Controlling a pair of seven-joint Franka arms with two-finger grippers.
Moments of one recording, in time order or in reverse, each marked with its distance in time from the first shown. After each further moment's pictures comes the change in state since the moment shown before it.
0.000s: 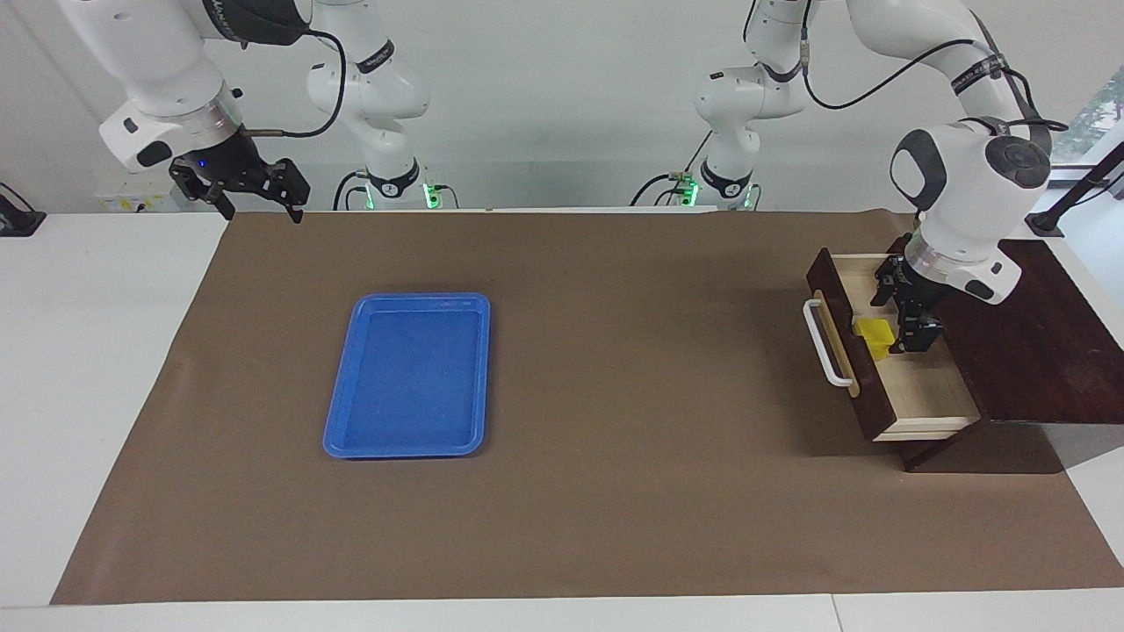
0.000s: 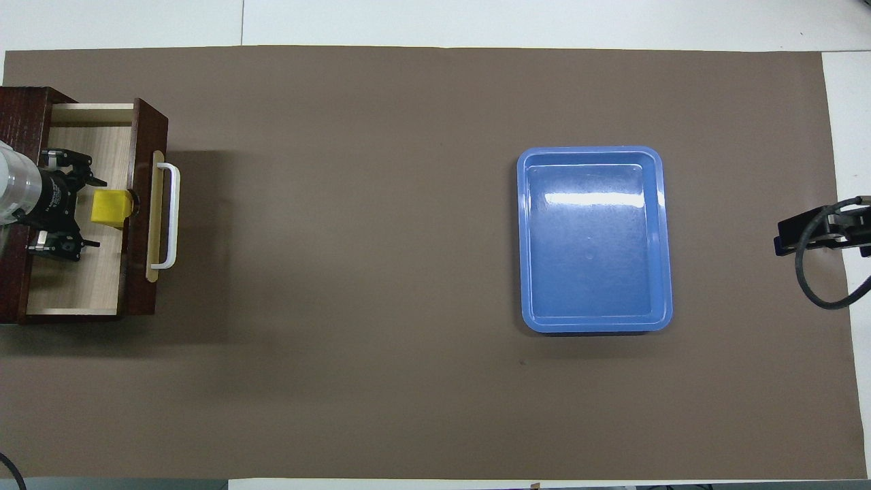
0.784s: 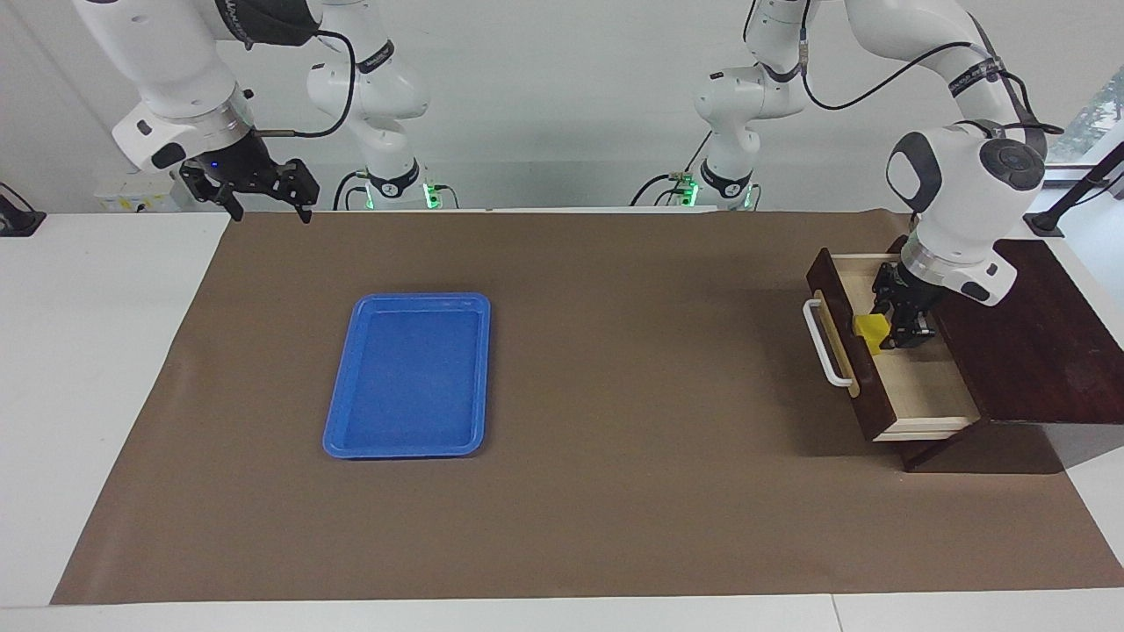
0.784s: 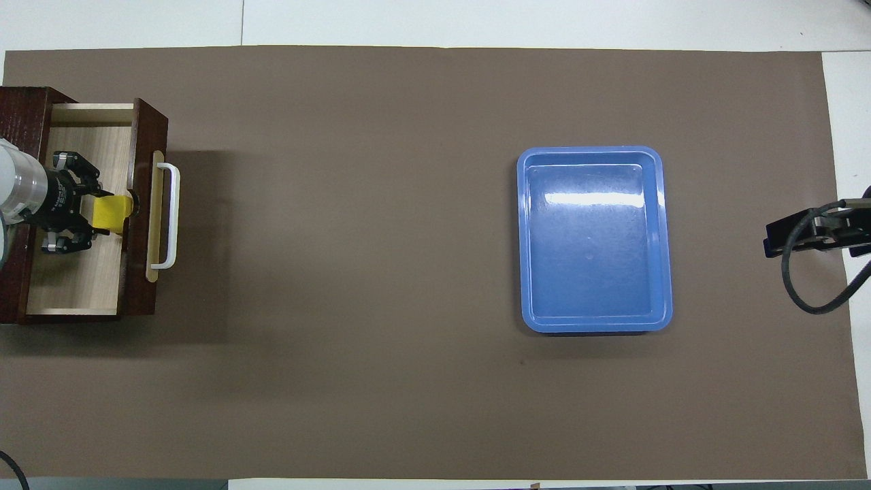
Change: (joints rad) left arm -0.005 0.000 -0.001 -0.001 0.000 0.010 -0.007; right arm 0.000 -0.001 0.017 -0.004 0.000 0.000 0.000
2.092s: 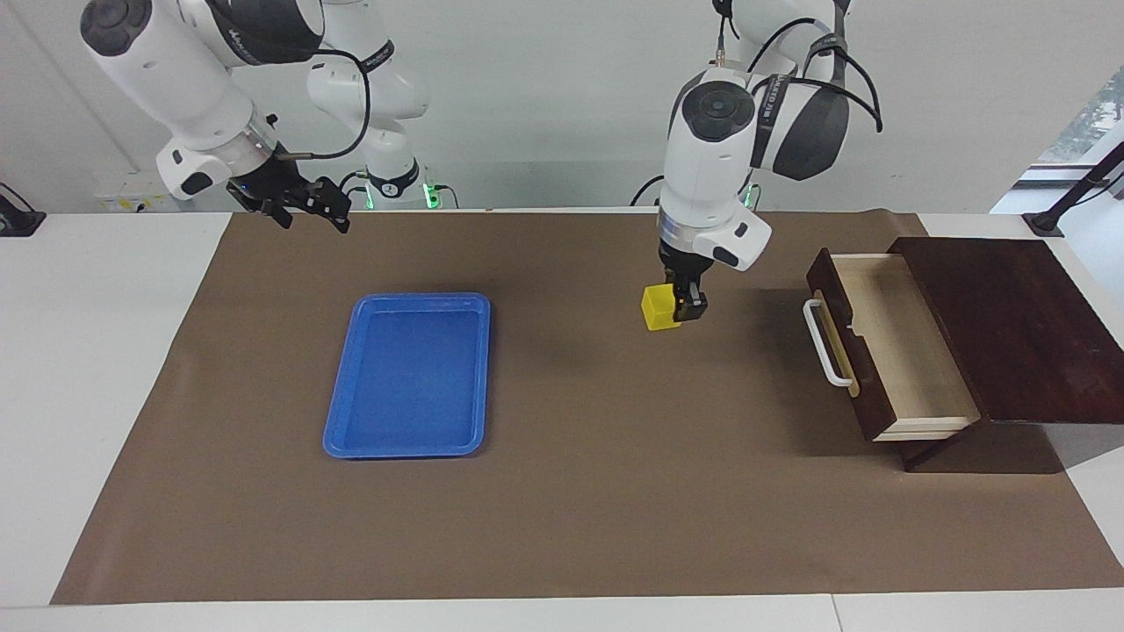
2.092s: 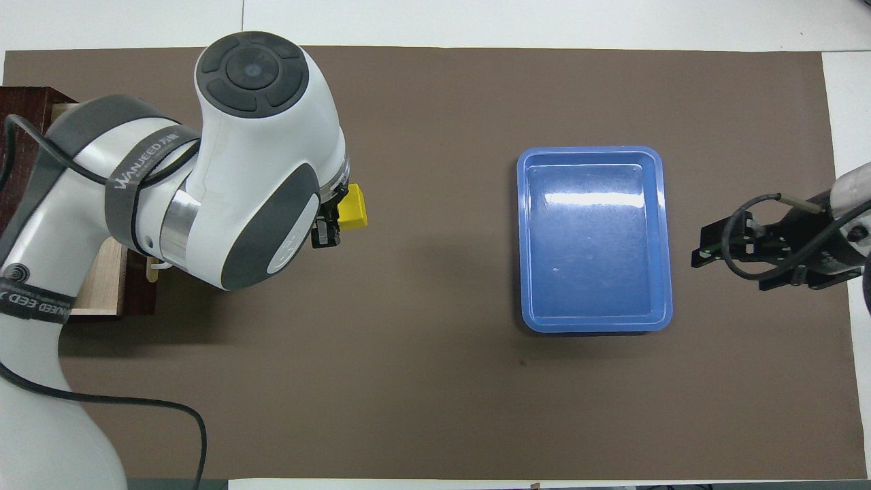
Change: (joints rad) left arm -0.585 0.221 -0.016 0.510 -0.015 -0.399 -0.739; right arm -0.004 -0.017 0.006 -0.179 0.275 0.062 0.329
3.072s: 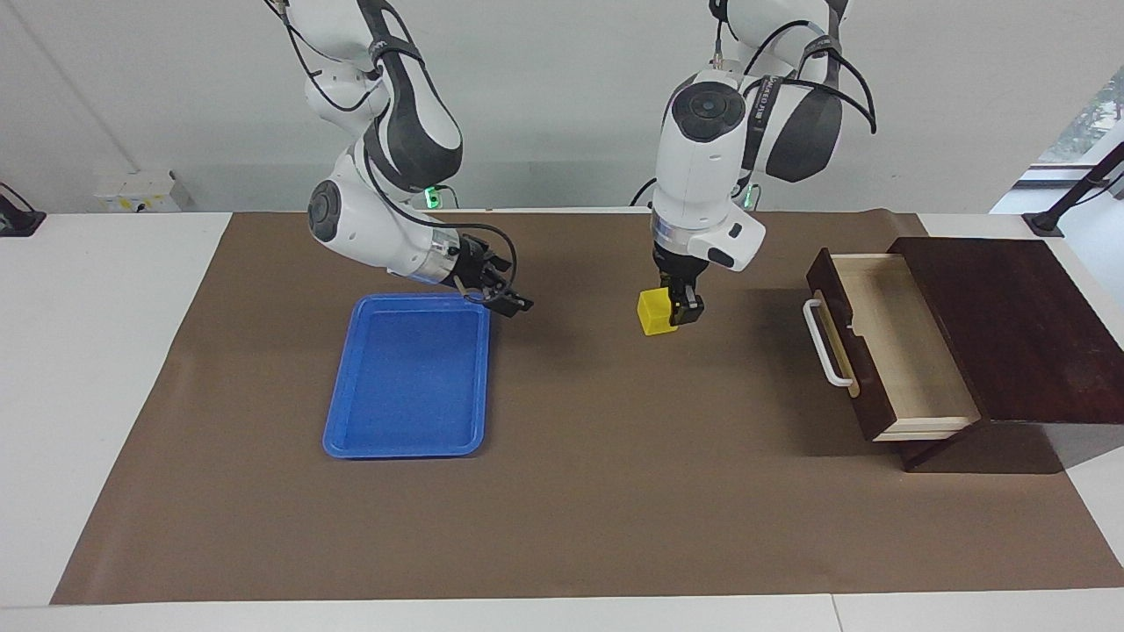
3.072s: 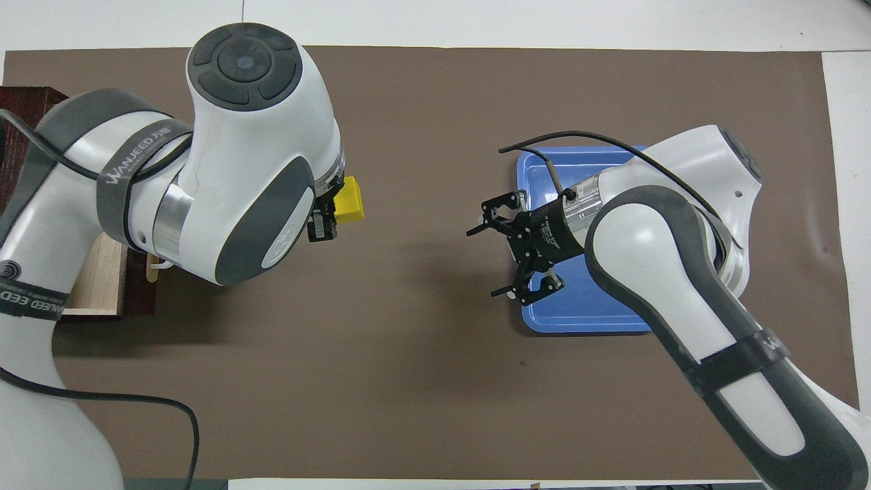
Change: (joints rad) left arm 0.001 0.002 0.014 0.014 0.004 0.004 -0.002; right arm 0.322 0.245 0.006 -0.122 0.607 0.429 0.816
